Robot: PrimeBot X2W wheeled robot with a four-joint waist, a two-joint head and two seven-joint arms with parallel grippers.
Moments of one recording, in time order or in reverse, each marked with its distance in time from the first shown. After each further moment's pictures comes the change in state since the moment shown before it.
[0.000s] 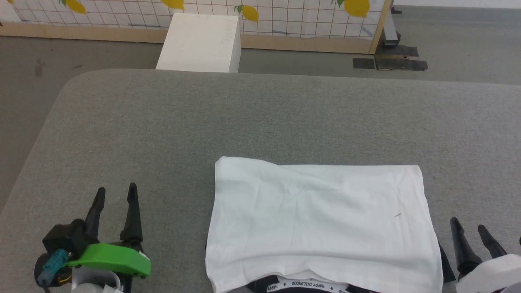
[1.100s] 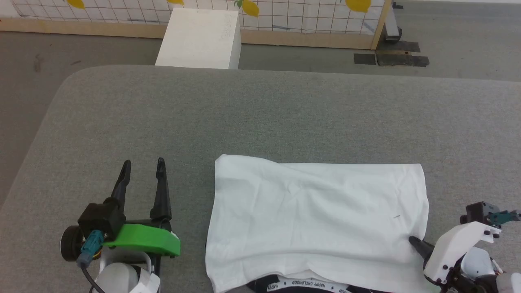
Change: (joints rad) left arm -0.078 -0.152 0.020 -0.050 0.218 0.001 -0.001; right arm -0.237 -0.017 0.070 0.339 0.102 0.000 0.424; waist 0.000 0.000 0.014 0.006
